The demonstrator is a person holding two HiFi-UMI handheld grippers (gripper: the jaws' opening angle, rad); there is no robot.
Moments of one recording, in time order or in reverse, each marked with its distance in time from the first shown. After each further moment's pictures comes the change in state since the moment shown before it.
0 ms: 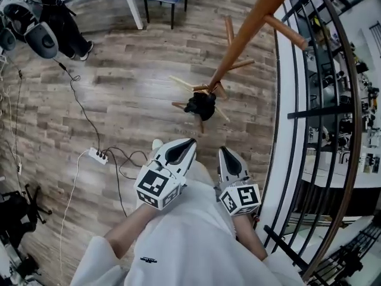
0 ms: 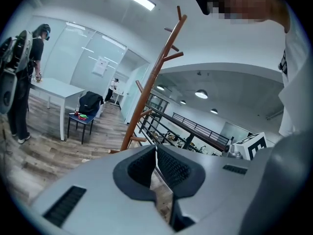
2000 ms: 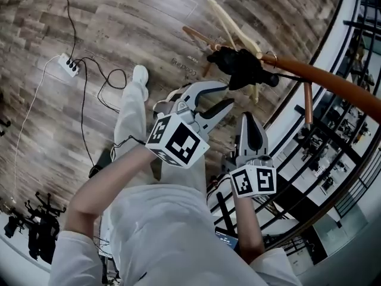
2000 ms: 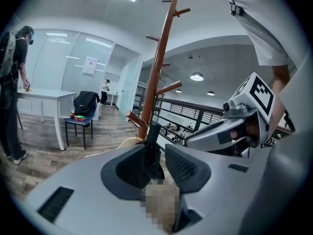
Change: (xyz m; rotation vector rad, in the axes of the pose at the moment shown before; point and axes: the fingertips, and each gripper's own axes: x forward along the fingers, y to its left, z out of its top) left arm 0.133 0.175 -0.165 0.196 0.037 0.009; right arm 0.182 -0.064 -0.152 -0.058 0.275 0.055
